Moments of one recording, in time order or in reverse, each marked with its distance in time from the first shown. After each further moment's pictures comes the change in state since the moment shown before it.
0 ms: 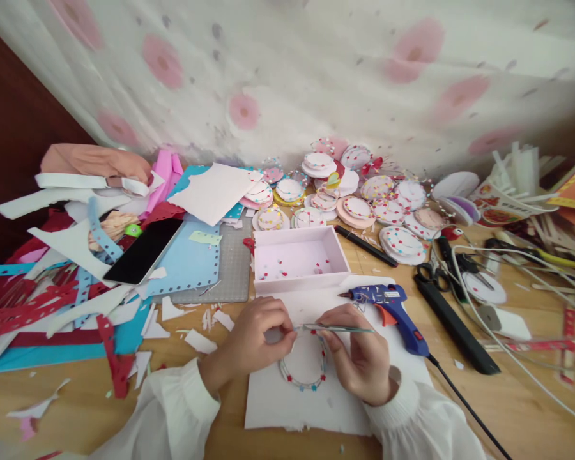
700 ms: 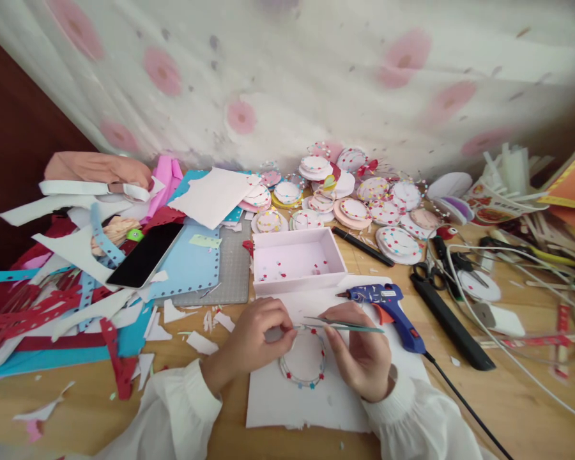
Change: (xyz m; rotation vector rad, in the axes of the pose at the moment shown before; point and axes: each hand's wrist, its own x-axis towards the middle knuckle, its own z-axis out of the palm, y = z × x) left_hand -0.002 -0.001 0.000 -0.016 -0.012 -0.012; right_hand 0.001 0.000 0.001 0.046 0.117 -0.018
